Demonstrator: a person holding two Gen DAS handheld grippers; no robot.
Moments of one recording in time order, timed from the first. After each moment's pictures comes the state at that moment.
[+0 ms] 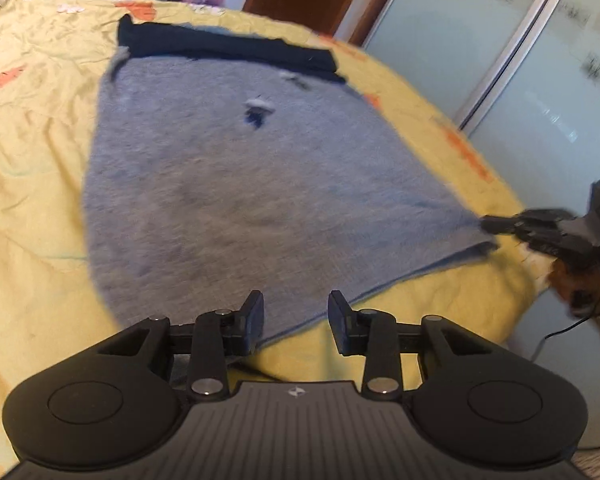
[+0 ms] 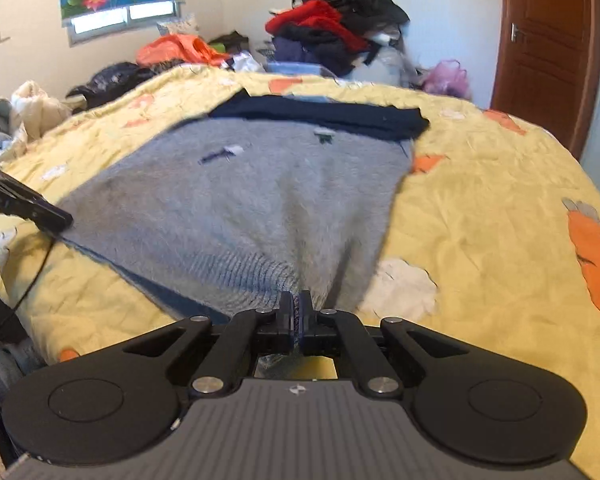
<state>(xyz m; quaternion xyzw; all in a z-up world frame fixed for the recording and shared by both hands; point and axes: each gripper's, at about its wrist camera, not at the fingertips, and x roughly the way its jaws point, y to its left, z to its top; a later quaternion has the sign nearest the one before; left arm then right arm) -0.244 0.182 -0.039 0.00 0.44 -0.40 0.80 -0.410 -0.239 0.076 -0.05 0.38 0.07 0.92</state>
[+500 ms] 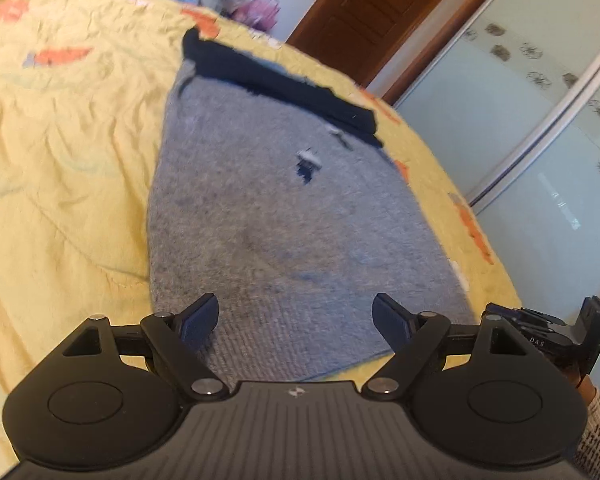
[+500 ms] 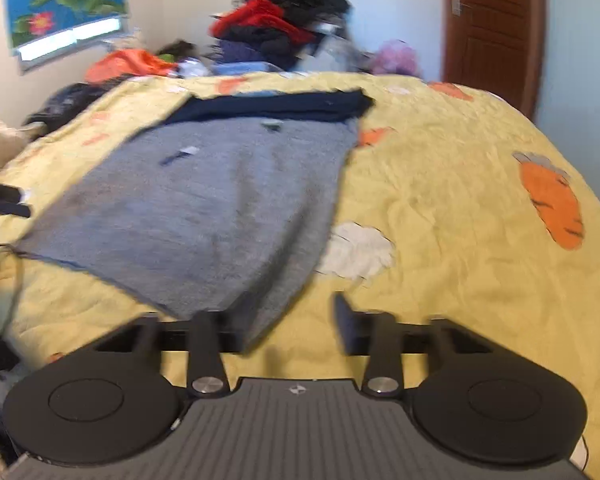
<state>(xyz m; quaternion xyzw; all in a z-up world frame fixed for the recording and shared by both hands) -0.214 0.224 -0.031 -0.13 0.44 -0.36 0.81 -0.424 -0.252 0.070 0.02 0.37 -0.01 0.93</state>
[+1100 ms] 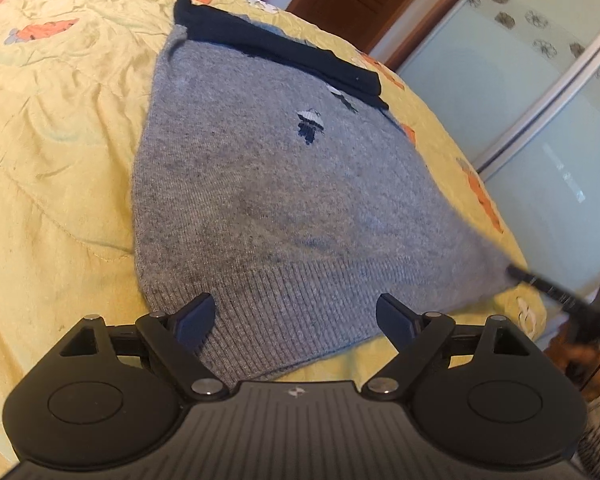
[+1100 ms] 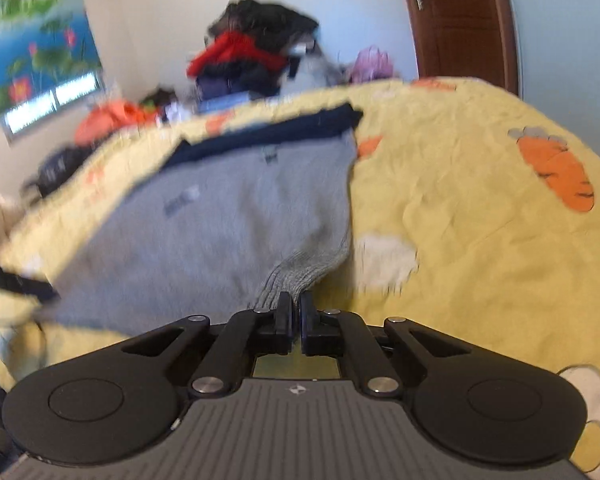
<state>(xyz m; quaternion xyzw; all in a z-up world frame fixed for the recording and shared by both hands) -0.215 0.211 -0.043 -0.10 0.47 -0.37 0.80 -0.433 -0.249 0.089 0.10 0.31 -0.02 0.95</state>
